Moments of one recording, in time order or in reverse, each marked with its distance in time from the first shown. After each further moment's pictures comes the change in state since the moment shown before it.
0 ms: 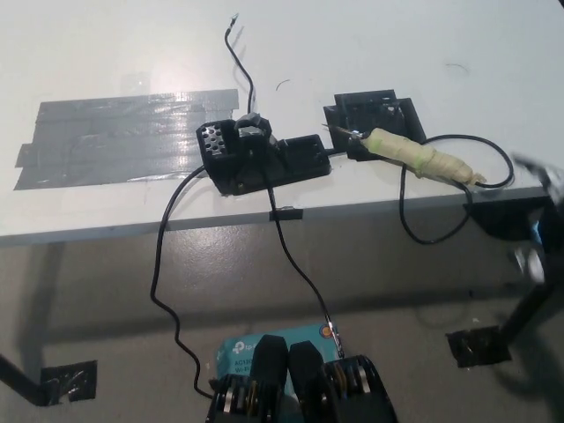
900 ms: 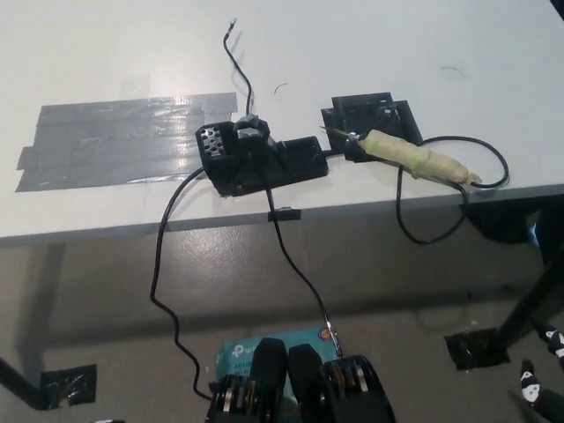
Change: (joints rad) left_arm 0.031 -0.033 0.092 0.006 -0.017 0.001 0.015; right_arm 0.252 0.177 -0.057 0.356 0.209 -0.281 -0.256
